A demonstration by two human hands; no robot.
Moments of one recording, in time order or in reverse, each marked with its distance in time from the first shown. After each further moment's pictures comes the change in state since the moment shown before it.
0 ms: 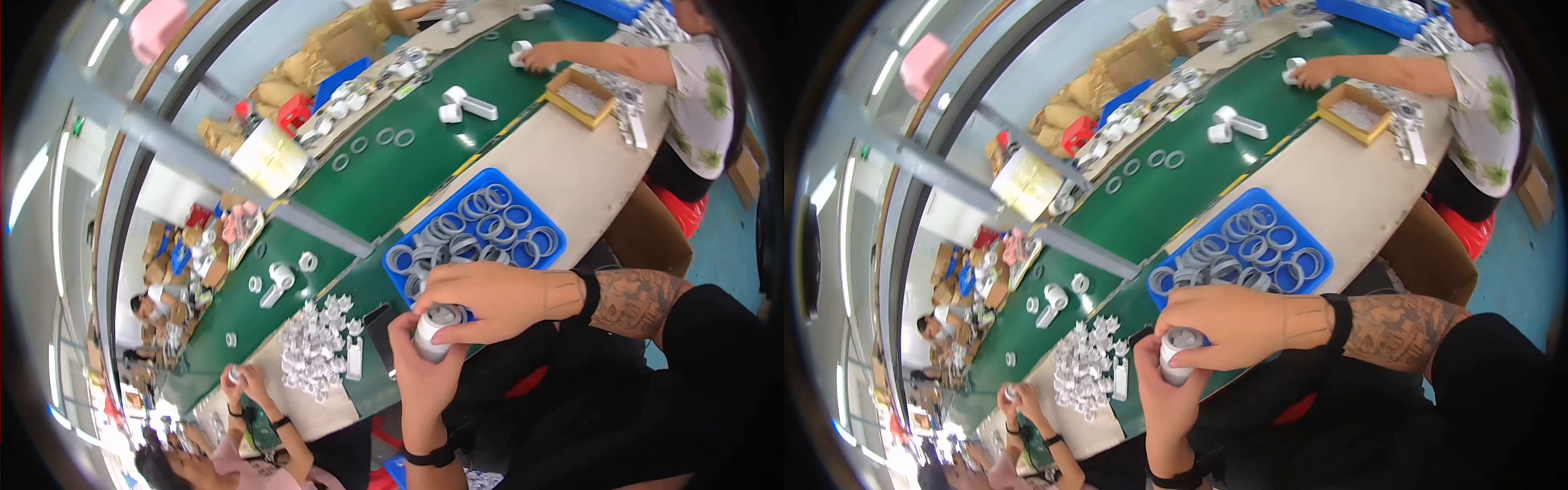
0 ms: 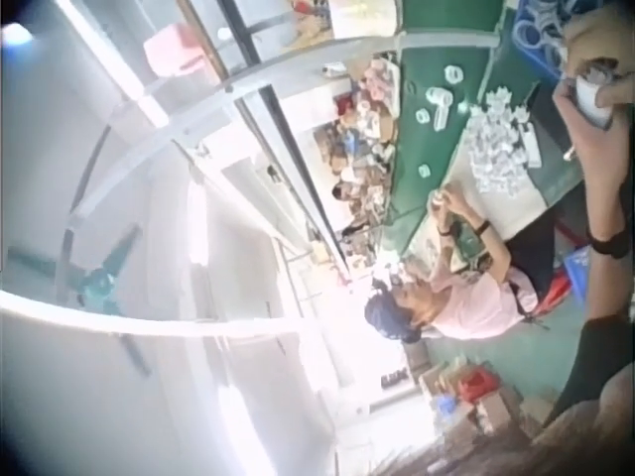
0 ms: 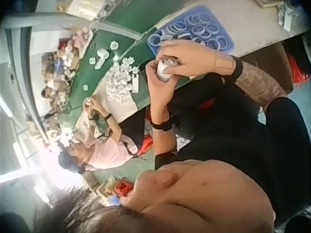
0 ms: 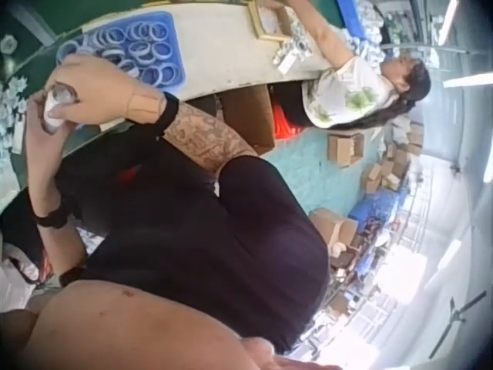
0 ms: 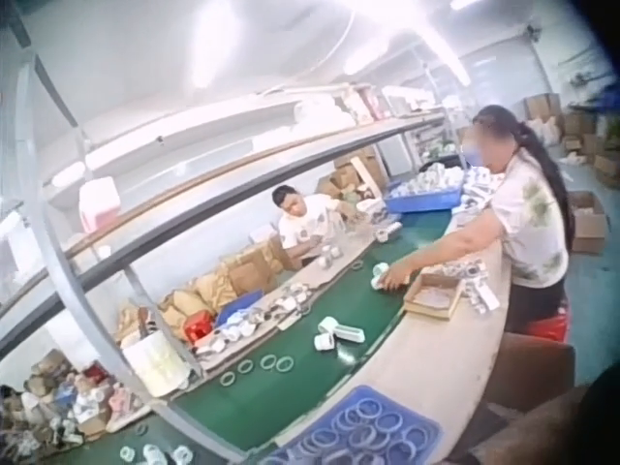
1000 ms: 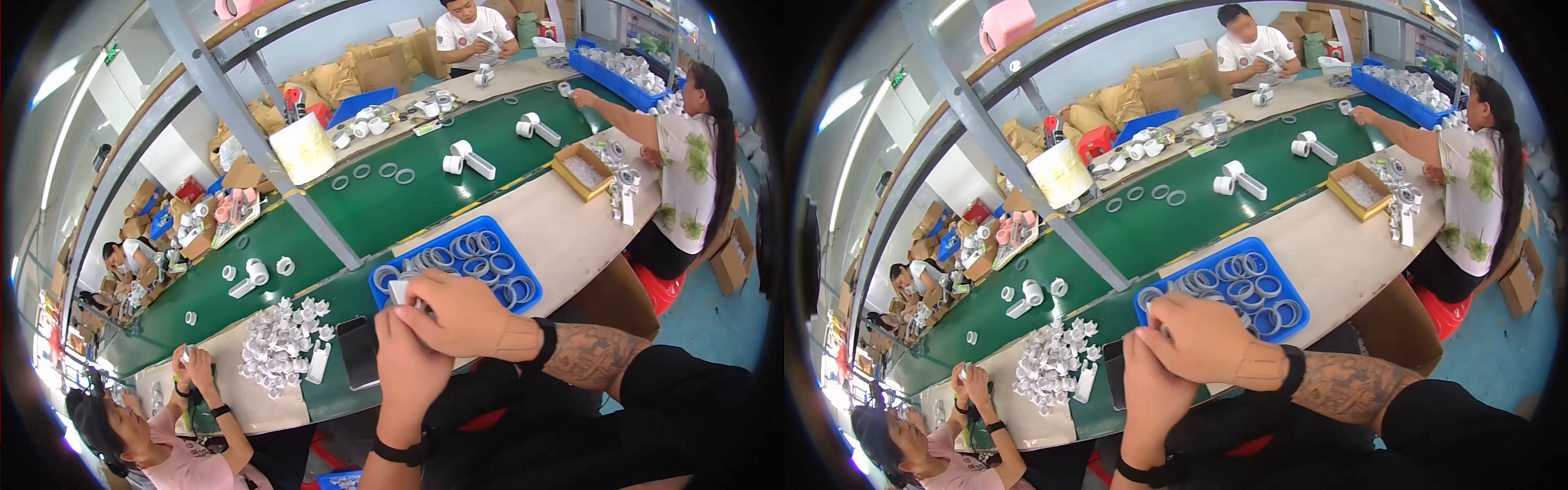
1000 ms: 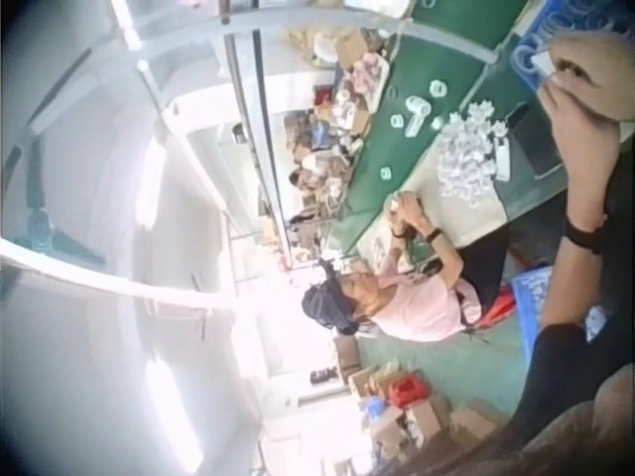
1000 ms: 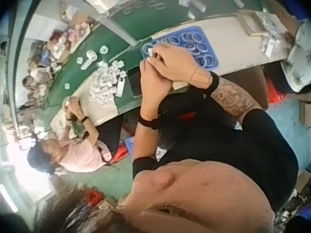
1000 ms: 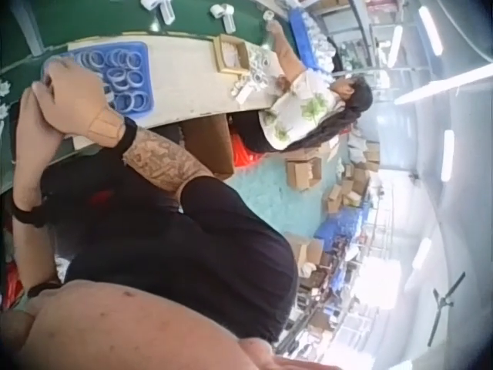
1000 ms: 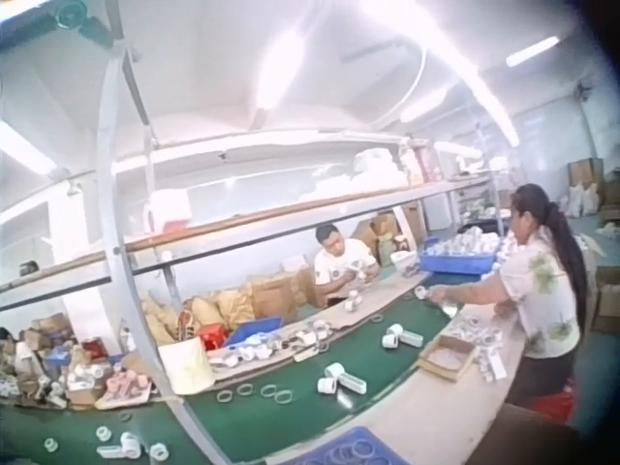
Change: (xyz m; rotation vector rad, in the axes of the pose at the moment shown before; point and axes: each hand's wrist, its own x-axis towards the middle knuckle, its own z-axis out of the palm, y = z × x) left_hand 0.000 0.034 0.001 0.471 0.166 0.330; right_hand 0.030 -0.055 0.037 -0.262 0.227 0.245
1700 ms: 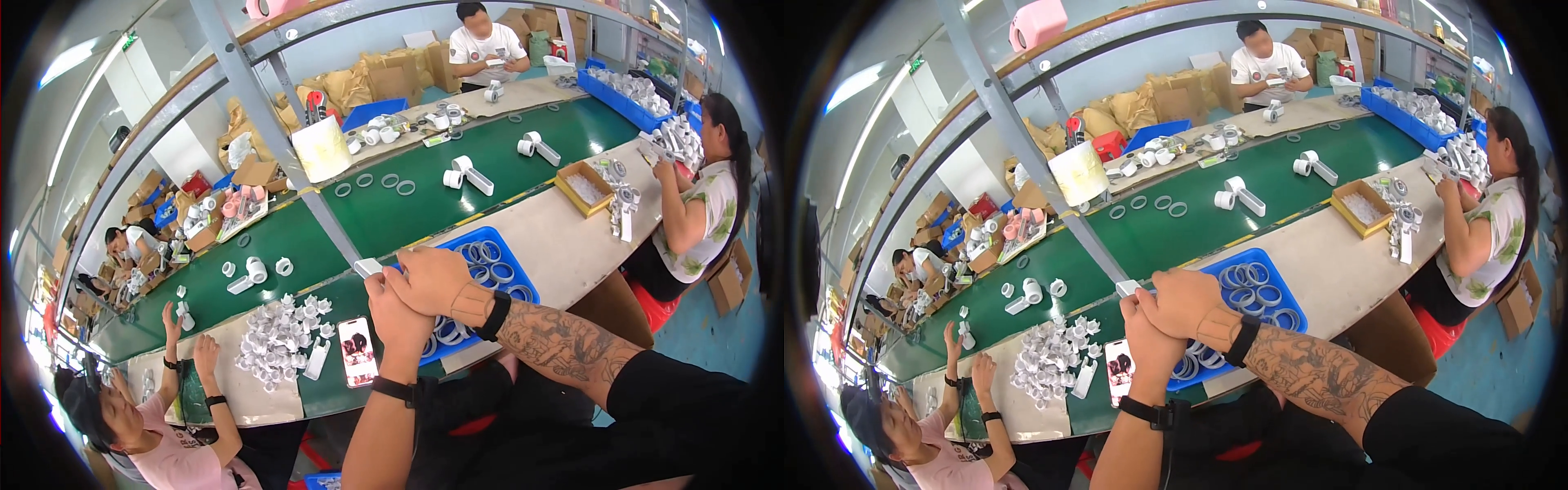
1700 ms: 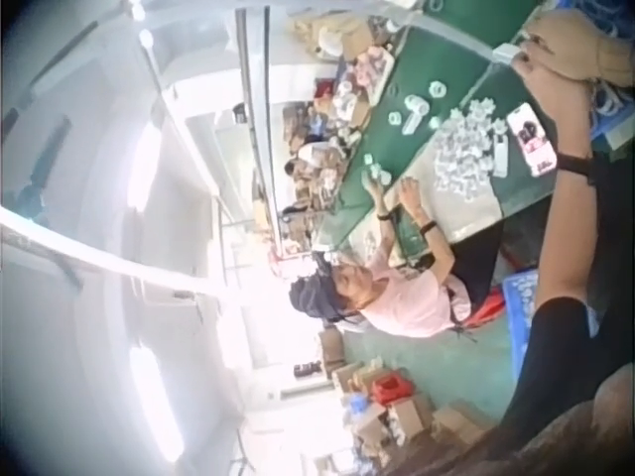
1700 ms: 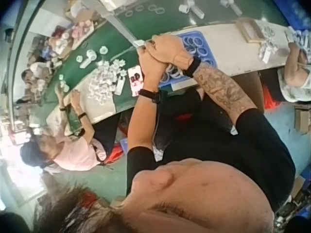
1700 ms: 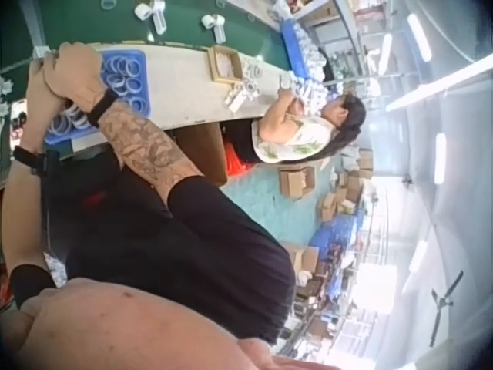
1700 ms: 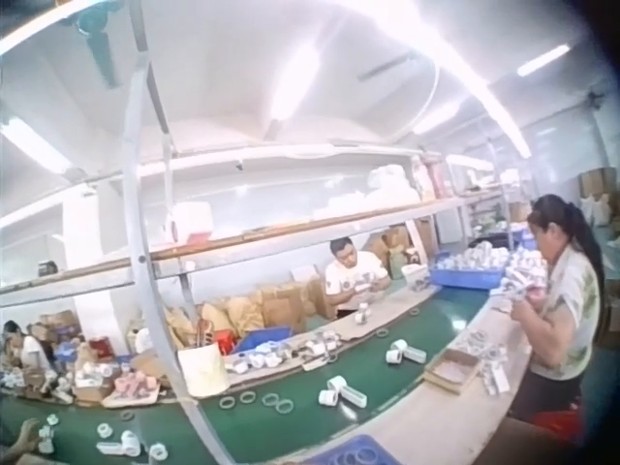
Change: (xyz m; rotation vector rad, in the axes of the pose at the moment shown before) left_hand 0.049 -0.061 0.045 0.229 0.055 0.027; right_hand 0.056 0.029 0.038 -0.370 0.155 0.056
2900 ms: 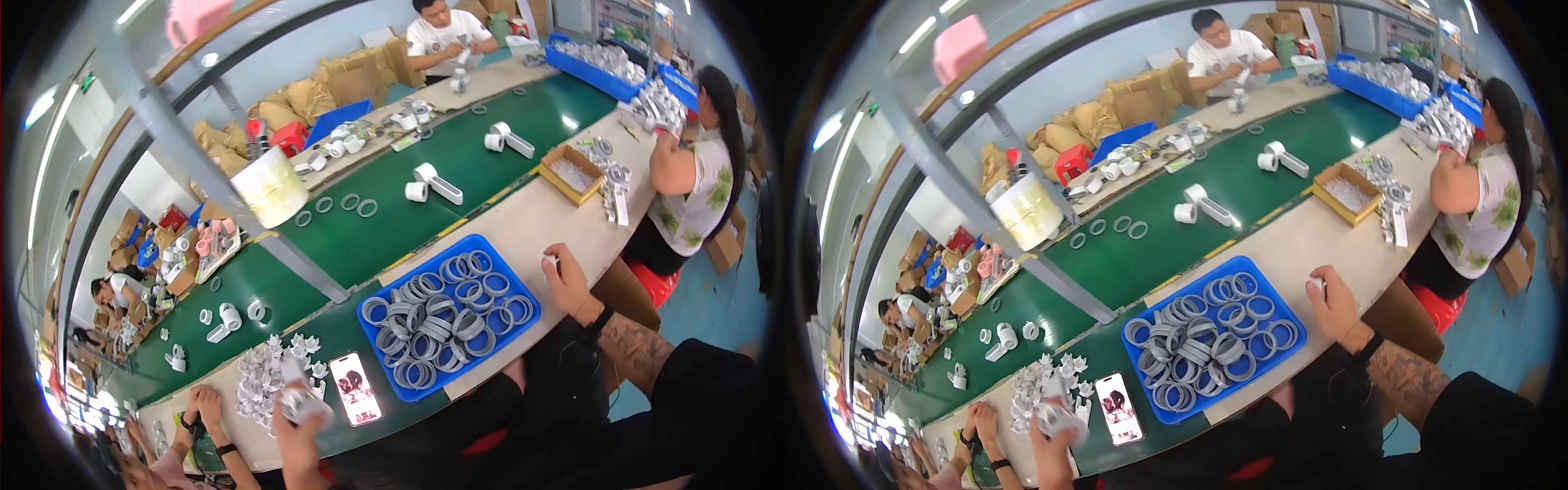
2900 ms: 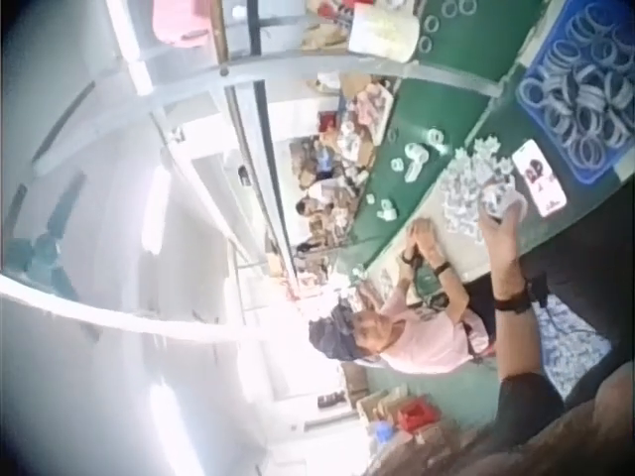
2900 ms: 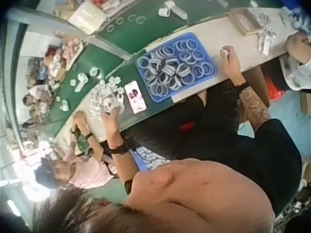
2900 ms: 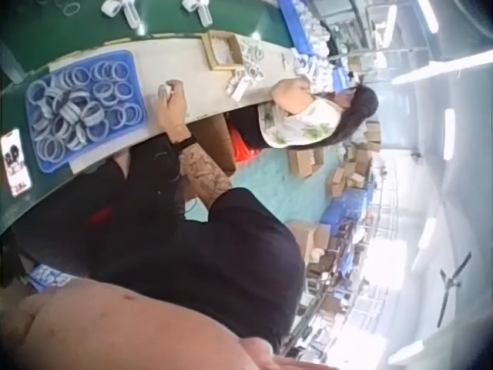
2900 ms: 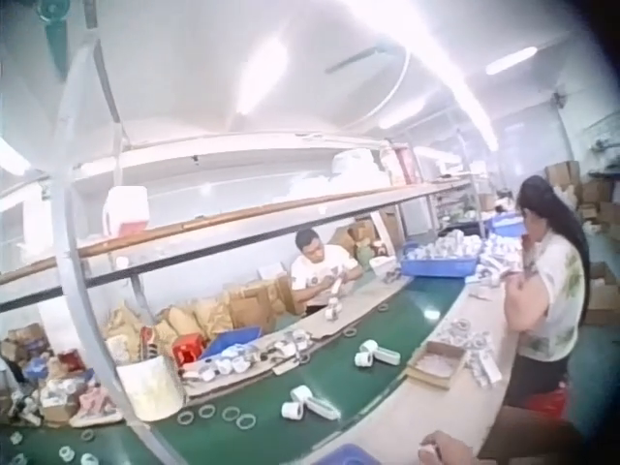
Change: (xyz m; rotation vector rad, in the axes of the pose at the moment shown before) left_hand -0.040 -0.133 -0.136 -0.803 -0.135 -0.599; right_hand -0.137 0.271 -0.045 0.257 0.260 0.594
